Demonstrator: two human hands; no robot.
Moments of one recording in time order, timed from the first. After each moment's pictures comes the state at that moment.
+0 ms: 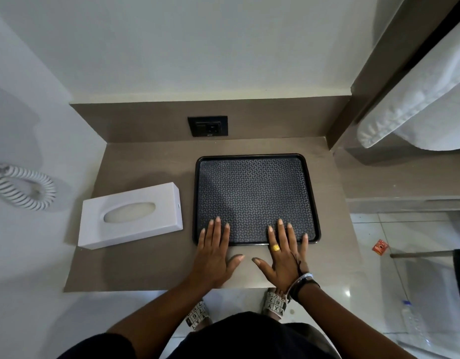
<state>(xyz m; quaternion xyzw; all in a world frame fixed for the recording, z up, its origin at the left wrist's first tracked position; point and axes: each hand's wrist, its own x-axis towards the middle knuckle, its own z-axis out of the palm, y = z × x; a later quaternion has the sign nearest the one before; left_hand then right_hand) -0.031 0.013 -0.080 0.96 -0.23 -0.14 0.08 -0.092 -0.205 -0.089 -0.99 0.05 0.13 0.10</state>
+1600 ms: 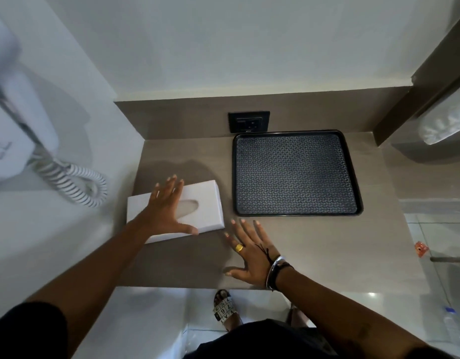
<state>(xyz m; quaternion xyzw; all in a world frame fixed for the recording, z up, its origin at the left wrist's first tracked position) 0.129 0.227 -0.016 0.95 -0.22 -0.23 0.01 -0.021 -0.049 -0.082 -0.96 -0.22 0.13 0.12</state>
